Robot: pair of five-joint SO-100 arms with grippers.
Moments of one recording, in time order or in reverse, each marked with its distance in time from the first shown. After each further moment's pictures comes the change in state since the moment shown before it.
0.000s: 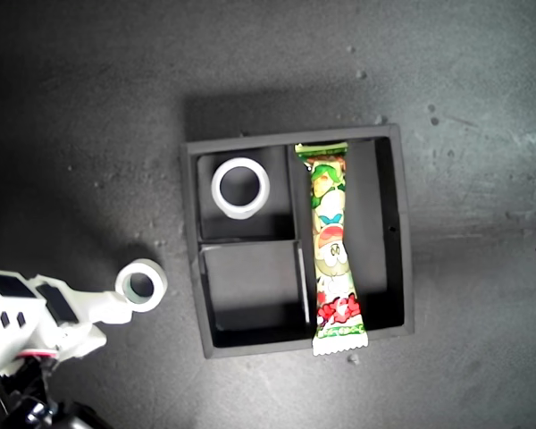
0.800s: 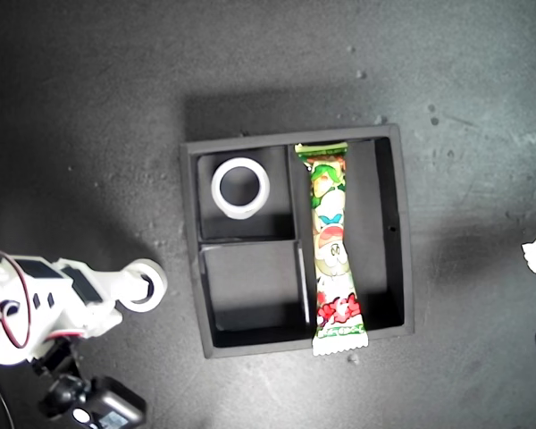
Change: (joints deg) arm 0 -2.7 -10.2 0.4 -6.1 0.9; arm 1 -2.0 3.8 16.7 -11.1 4.7
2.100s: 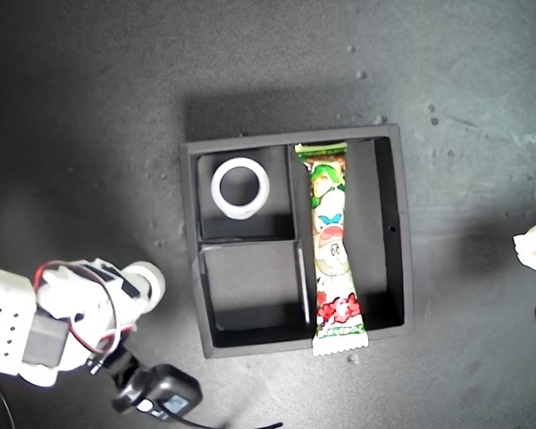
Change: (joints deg) arm 0 -3.9 -26.9 -20.5 10.6 -0.6; arm 1 2.3 20.1 28.8 -18.3 4.6
